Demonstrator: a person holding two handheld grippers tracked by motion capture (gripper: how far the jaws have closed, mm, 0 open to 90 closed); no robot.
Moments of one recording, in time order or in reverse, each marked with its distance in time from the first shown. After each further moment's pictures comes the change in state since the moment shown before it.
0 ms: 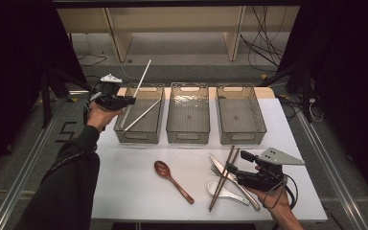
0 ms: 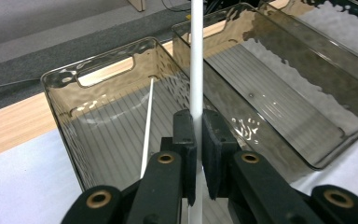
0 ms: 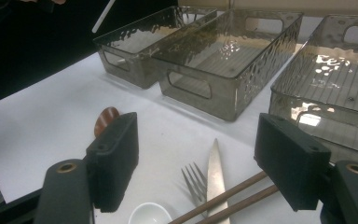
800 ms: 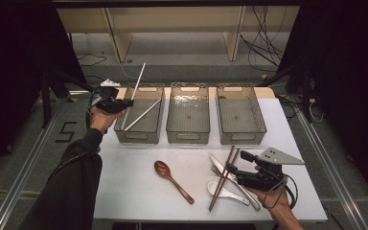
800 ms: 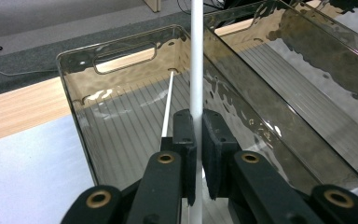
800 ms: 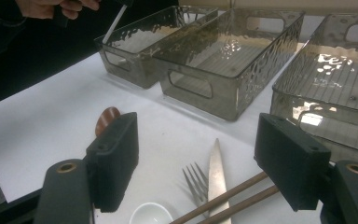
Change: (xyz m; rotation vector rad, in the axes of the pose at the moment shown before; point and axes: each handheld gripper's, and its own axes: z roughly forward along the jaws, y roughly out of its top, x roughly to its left) left arm 0.016 -0.022 0.018 -0.021 0.038 -0.064; right arm 0.000 0.000 0.001 0.001 0.004 0.007
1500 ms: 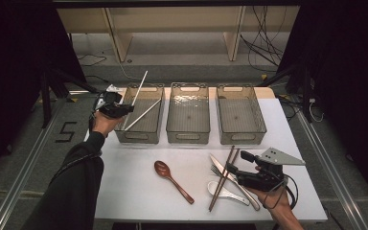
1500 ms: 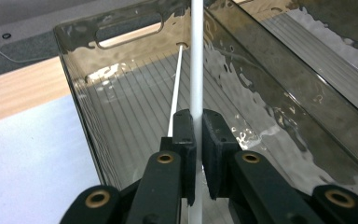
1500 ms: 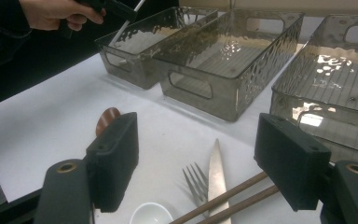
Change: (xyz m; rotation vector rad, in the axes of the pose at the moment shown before) left arm -0.001 -0.015 0.016 0.079 0.034 0.027; right arm 0.000 0.000 -0.001 -0.002 0.001 -0.002
